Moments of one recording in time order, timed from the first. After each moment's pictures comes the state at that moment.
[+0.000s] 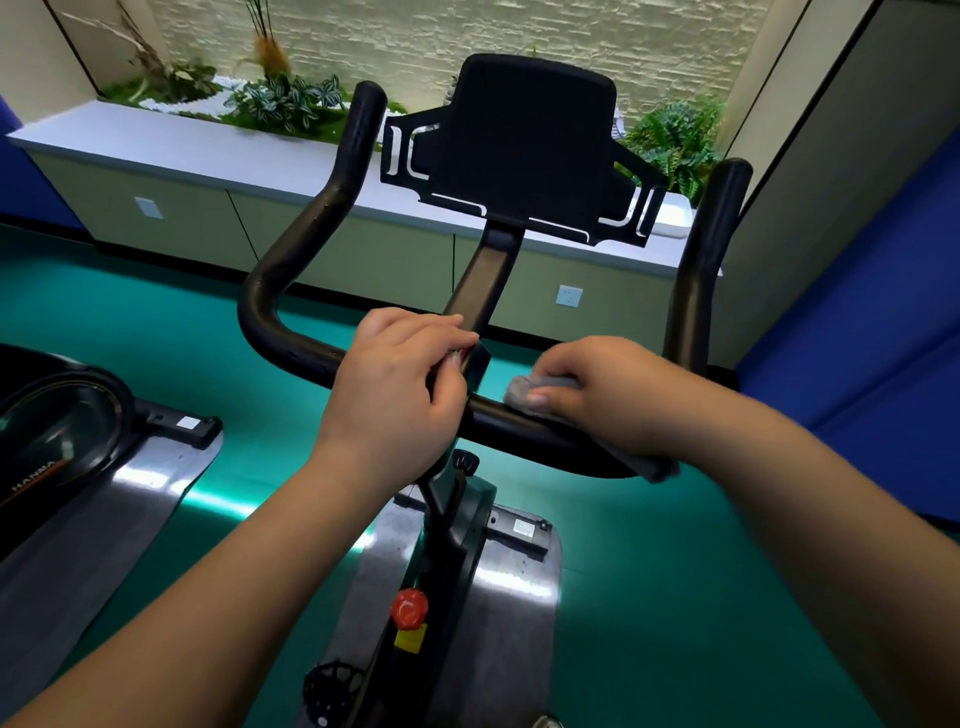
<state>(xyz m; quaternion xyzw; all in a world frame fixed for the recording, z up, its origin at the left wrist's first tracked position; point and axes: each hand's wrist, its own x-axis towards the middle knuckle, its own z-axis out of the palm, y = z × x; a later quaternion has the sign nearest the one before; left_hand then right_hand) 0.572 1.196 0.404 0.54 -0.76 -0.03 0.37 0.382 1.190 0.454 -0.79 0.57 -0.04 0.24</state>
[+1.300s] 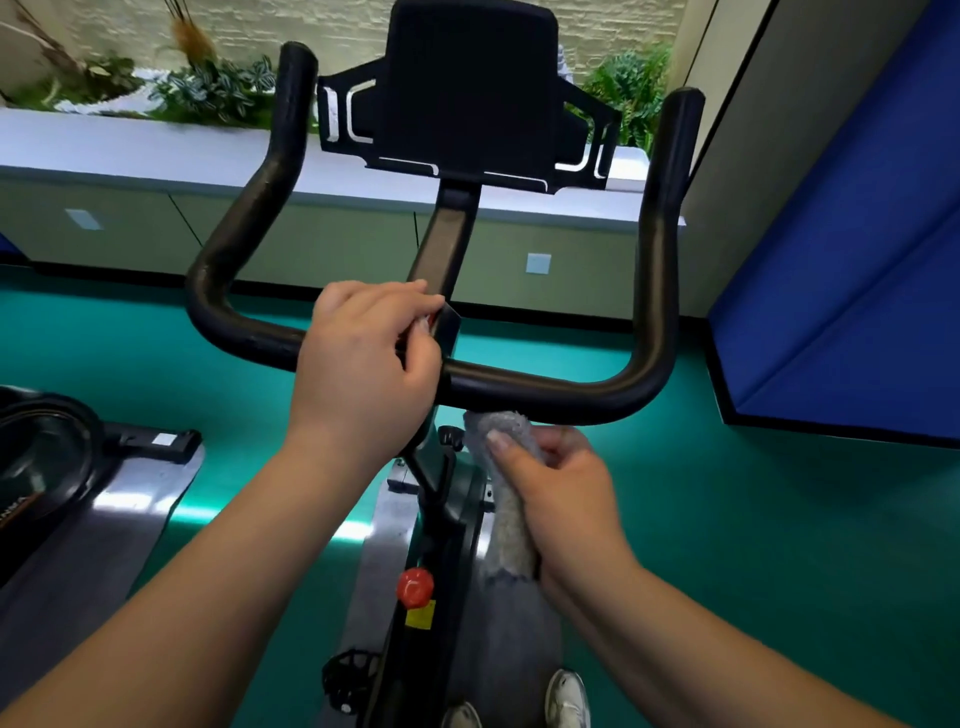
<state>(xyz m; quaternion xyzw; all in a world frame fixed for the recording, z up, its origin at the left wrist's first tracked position) 0.571 1.196 0.401 0.54 -0.76 -0.01 0.36 0.439 1.283 0.373 -0.23 0.62 -0.53 0.53</state>
